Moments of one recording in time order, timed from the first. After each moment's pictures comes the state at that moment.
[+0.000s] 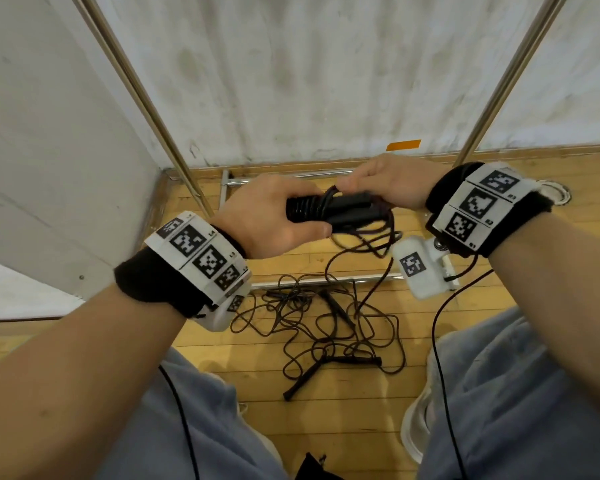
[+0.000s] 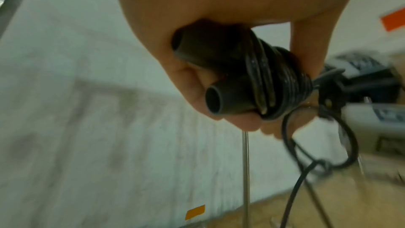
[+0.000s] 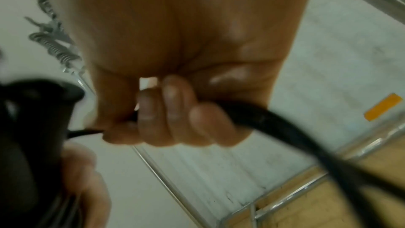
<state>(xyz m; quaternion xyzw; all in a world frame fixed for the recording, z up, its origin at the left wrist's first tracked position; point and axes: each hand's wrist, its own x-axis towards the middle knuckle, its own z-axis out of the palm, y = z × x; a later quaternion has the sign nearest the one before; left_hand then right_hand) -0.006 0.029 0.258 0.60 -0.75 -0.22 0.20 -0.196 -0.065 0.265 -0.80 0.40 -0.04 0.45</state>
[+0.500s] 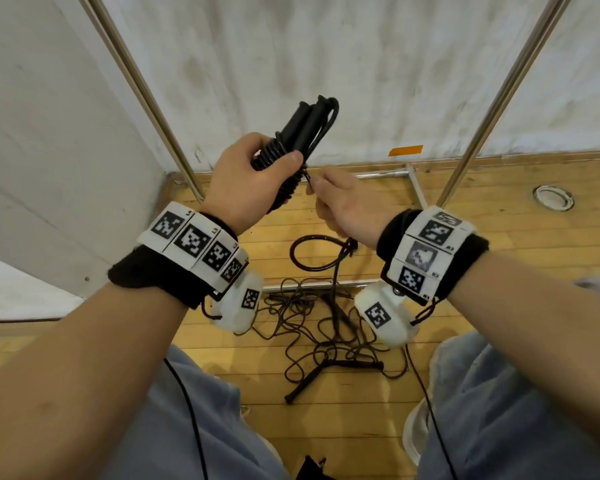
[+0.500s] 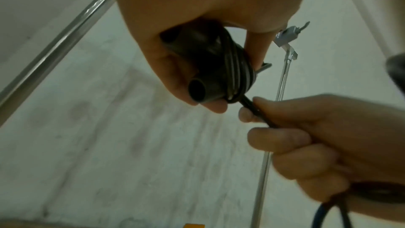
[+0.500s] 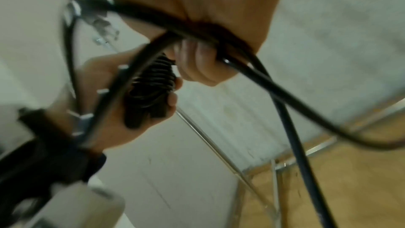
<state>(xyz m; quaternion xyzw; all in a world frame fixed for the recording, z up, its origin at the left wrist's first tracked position) 0.002 0.017 0.267 0.64 -0.52 -0.30 0.49 -0.148 -0.026 0.241 -0.70 0.41 -0.23 0.54</state>
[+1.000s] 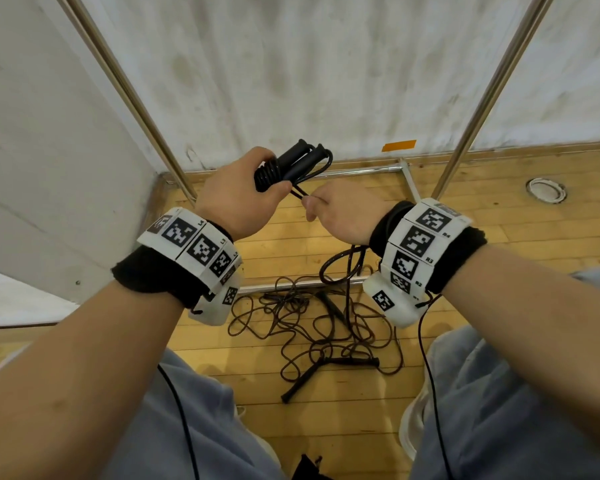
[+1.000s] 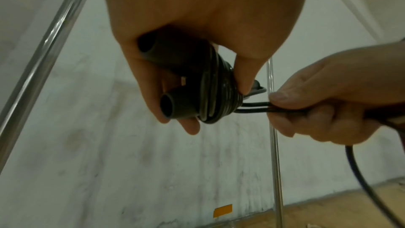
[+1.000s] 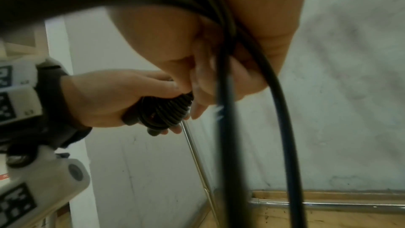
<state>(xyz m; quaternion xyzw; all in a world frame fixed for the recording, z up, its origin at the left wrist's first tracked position) 0.009 0.004 0.241 0.74 -0.62 -0.11 0.26 -0.155 -0.034 0.247 -0.84 0.45 -0.04 0.31</state>
